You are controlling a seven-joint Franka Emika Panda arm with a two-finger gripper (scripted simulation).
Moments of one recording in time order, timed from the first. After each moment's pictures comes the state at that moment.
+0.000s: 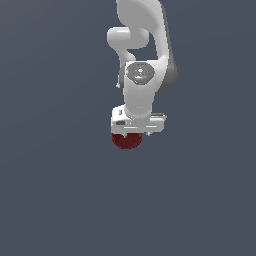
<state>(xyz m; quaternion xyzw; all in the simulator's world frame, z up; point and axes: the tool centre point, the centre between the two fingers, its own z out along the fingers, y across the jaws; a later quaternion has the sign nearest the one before) -0.016 0.035 0.161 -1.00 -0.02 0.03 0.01</state>
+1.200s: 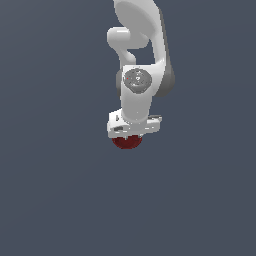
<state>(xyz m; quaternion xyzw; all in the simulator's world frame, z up) -0.014 0.021 0.151 -1.00 -0.08 0.06 0.00</state>
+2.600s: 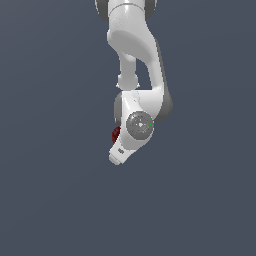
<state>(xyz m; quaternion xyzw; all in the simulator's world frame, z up) -0.002 -0.005 0.099 -0.88 -0.44 0.19 0.03</state>
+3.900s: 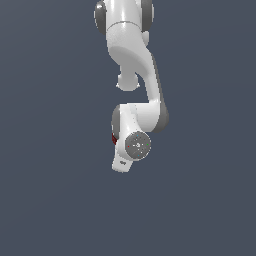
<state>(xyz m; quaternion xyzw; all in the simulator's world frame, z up) -0.003 -0.025 0.073 -0.77 -0.58 0.25 0.07</state>
